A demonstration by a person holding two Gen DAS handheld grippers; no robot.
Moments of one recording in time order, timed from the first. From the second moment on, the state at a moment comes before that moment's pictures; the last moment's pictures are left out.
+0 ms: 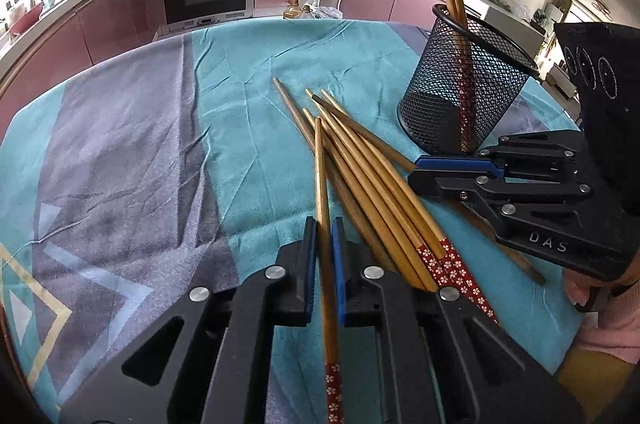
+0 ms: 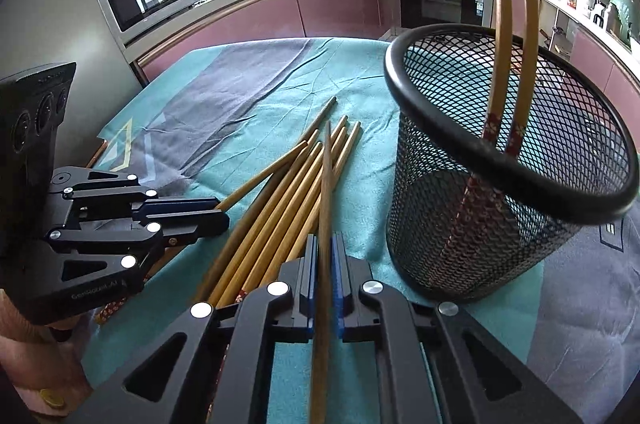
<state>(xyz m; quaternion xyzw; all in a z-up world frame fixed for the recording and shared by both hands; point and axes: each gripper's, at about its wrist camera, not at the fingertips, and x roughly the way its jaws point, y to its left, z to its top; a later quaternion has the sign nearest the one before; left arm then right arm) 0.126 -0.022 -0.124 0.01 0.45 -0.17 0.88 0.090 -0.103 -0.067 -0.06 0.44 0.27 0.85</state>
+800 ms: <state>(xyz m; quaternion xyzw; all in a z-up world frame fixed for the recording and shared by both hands) 0.077 -0.008 -0.008 -0.04 0.32 -0.25 0.91 0.045 -0.174 0.029 0.03 0.31 0.28 0.91</state>
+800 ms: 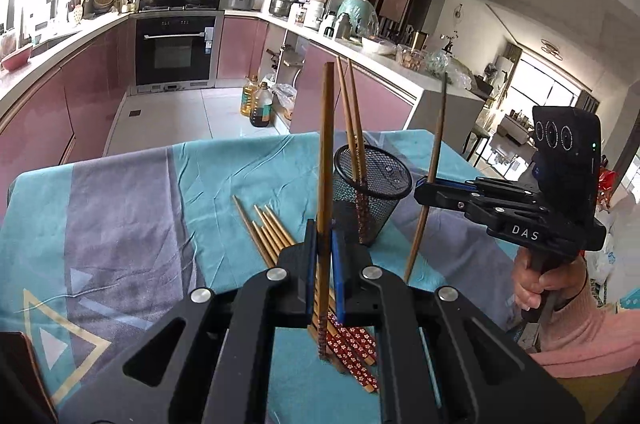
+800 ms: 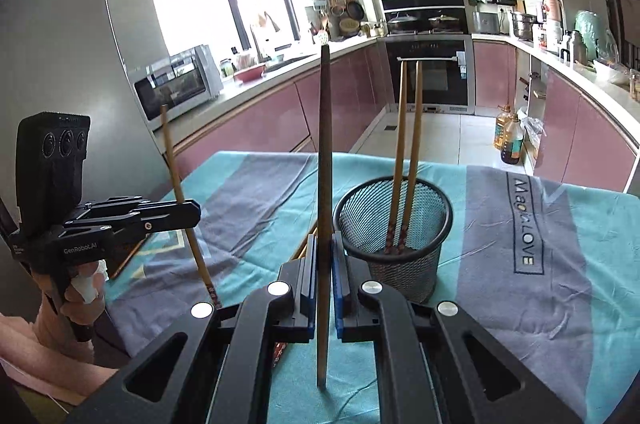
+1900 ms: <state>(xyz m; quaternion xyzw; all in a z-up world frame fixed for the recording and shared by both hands) 0.138 -0.070 0.076 -0.05 0.21 -0.28 0.93 0.087 -0.205 0.102 0.03 0.21 0.25 0.94</state>
